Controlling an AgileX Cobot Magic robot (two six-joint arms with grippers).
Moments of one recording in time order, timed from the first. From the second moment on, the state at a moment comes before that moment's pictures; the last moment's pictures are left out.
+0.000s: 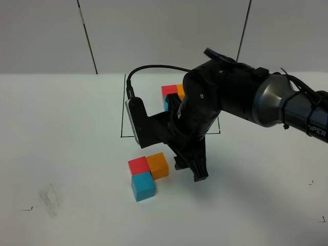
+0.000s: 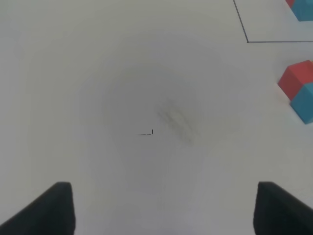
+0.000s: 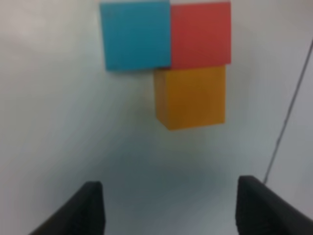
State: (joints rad) left arm 0.06 -0.01 -0.51 -0.06 1.07 0.04; right arm 0.71 1.98 -1.55 0.01 0.90 -1.18
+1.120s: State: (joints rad) left arm 0.06 -0.01 -0.51 -0.05 1.07 0.04; right arm 0.73 2.33 -1.95 0.02 1.08 -1.26
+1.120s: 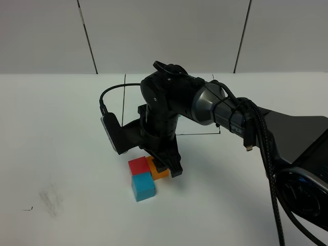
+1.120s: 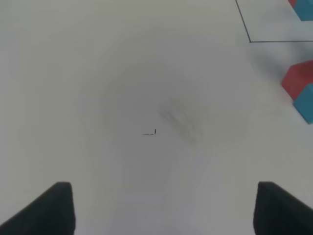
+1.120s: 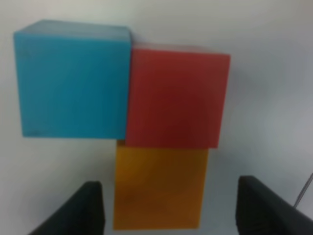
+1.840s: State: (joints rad) left arm 0.06 -0.01 -0.51 -0.03 1.07 0.04; right arm 0.73 2.39 -1.95 0.02 1.08 -1.26
